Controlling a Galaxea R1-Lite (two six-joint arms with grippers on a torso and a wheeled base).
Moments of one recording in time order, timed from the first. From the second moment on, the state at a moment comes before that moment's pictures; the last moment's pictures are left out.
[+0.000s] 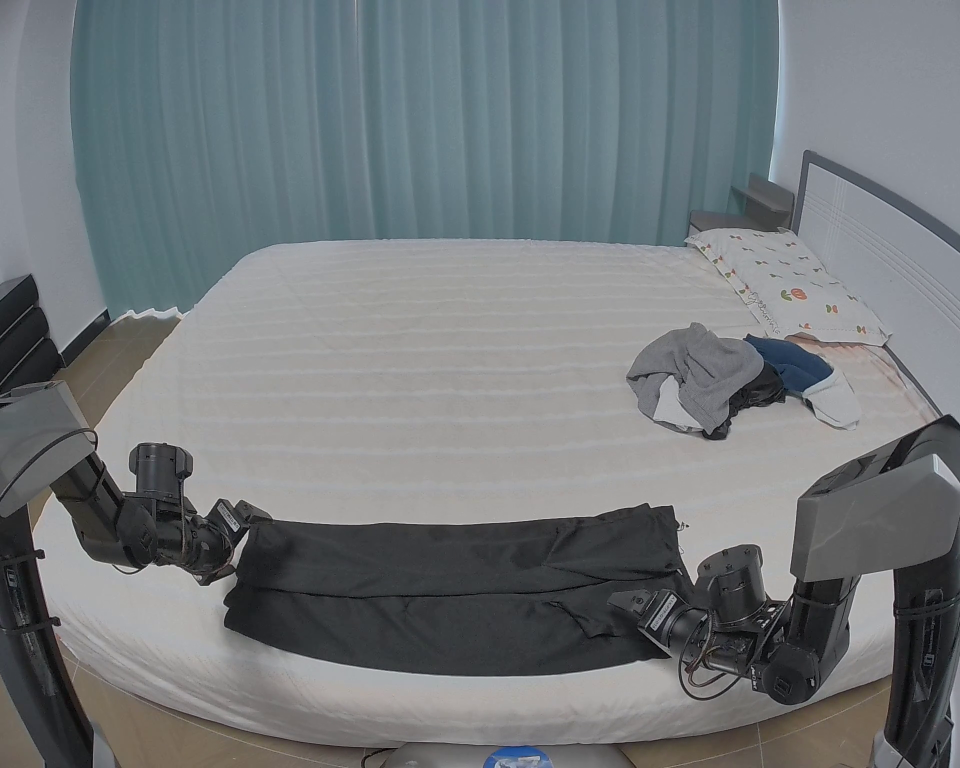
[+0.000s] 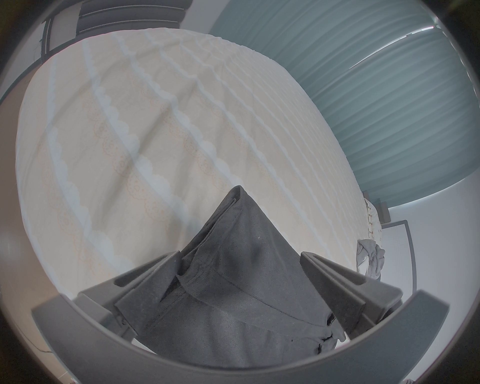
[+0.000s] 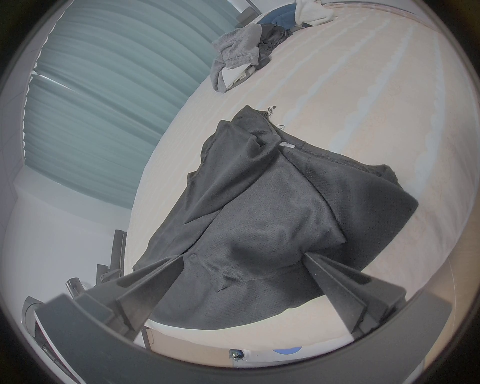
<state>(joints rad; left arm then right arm) 0.11 2.19 -0.78 -0.57 -0.25 -0.80 0.51 2.32 -0.35 -1.29 -0.07 1.07</state>
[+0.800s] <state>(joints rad) 0.11 2.19 -0.78 -0.57 -0.25 -0.79 0.51 2.33 -0.33 -1.29 -0.08 1.07</state>
